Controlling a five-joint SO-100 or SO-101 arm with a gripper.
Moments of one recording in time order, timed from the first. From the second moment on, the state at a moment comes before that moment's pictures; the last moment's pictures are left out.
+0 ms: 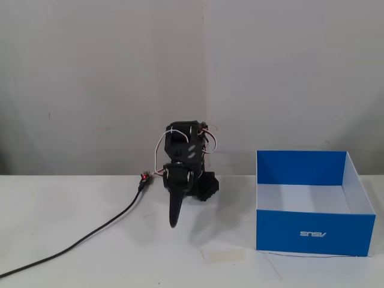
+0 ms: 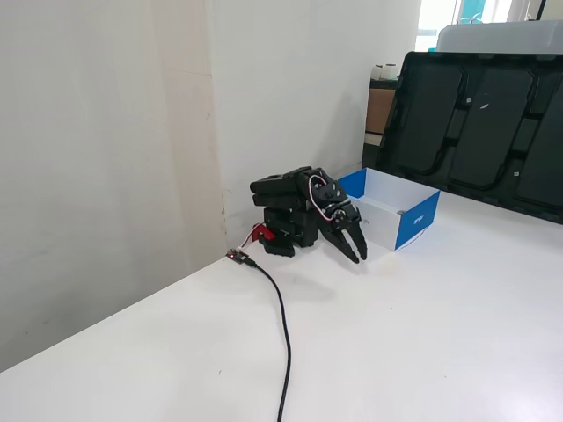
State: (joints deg) arm -2.5 189.5 170.7 67.2 4.0
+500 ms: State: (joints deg) arm -1.5 189.5 172.7 68.0 4.6
